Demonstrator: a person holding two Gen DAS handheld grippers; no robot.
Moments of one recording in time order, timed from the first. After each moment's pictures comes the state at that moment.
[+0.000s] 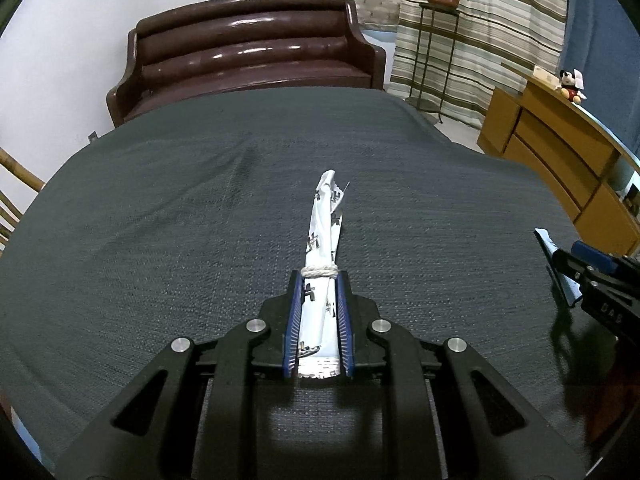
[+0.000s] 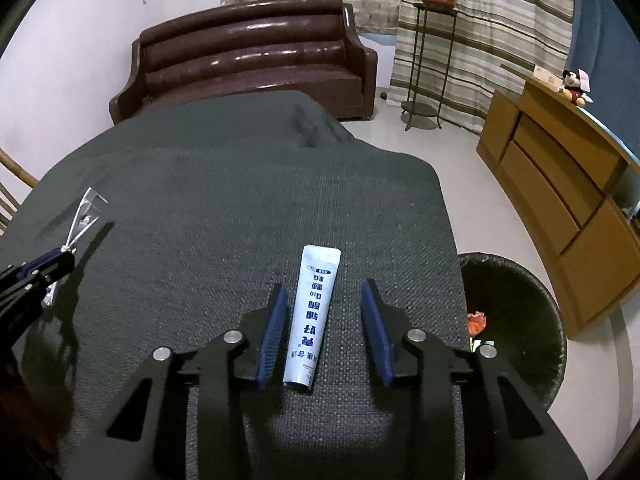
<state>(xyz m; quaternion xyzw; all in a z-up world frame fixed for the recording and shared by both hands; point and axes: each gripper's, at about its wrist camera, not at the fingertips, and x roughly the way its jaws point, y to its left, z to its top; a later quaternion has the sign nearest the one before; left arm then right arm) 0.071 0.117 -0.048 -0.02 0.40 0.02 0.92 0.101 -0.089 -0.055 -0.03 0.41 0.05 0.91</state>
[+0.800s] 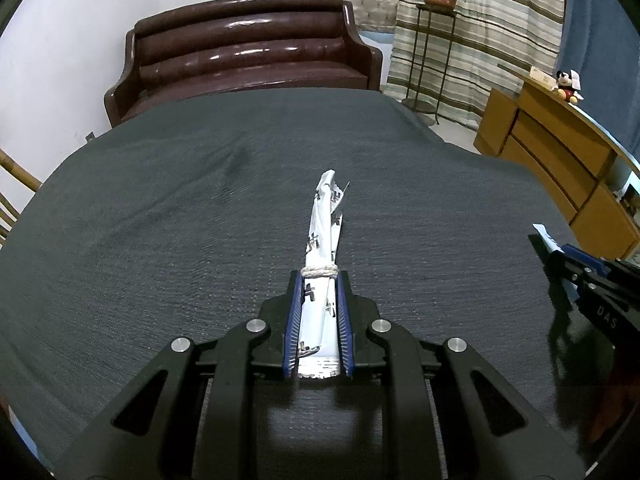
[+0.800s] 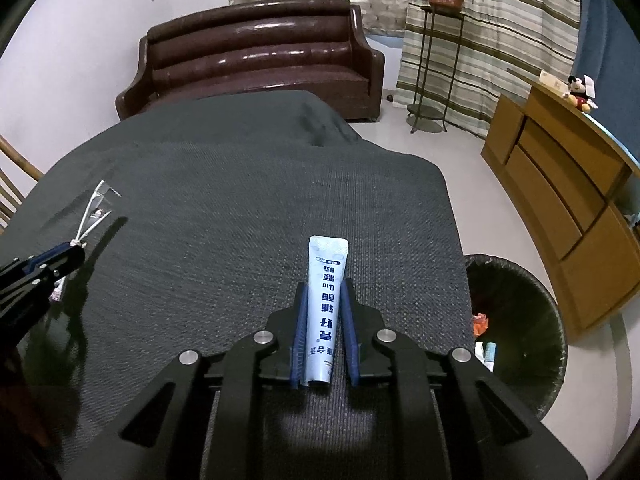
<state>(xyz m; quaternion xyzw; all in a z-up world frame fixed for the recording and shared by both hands) 0.066 0.113 -0.050 -0.02 0.39 0.02 0.92 0.093 -0.086 -0.052 -0.04 0.40 0.06 0.91</state>
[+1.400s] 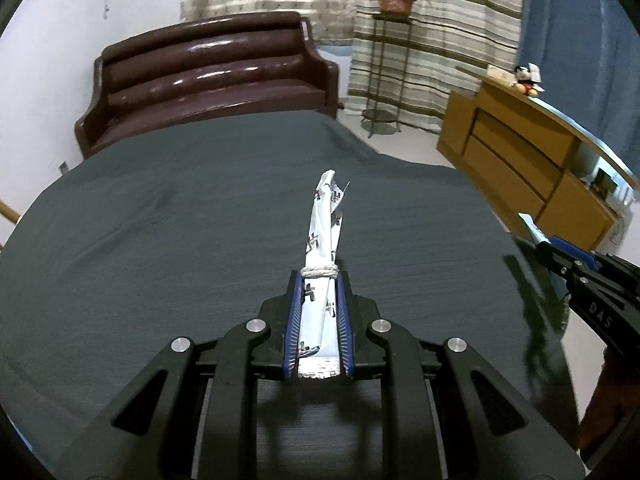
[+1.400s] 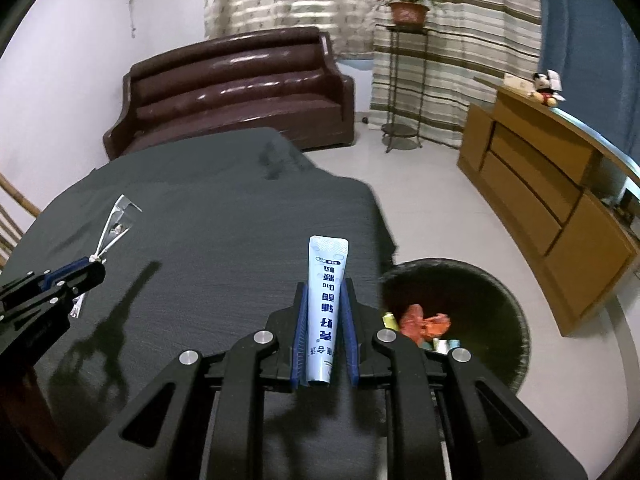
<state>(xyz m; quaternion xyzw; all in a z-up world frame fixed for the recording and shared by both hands) 0.053 0.040 -0.025 0.00 0.36 -0.05 0.93 0.062 -0.145 -0.025 0.00 0.35 0.03 0.93</state>
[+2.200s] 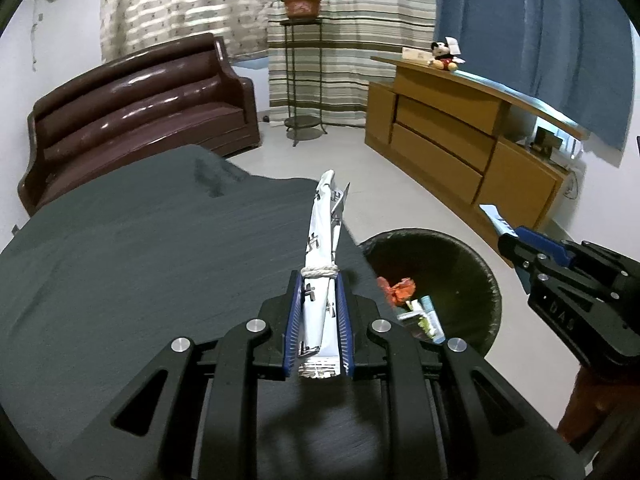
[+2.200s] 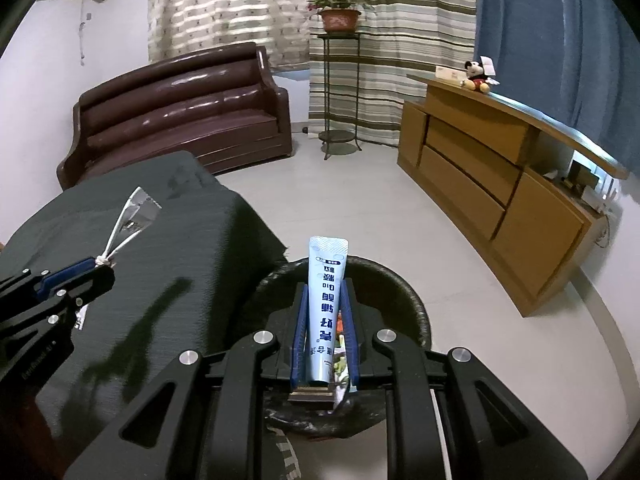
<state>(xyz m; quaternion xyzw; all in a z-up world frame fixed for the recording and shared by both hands) 0.061 -0.110 -0.017 0.06 0.34 -0.16 0.92 0.053 -0.243 -0.025 0.02 0.34 -0.06 0.94</state>
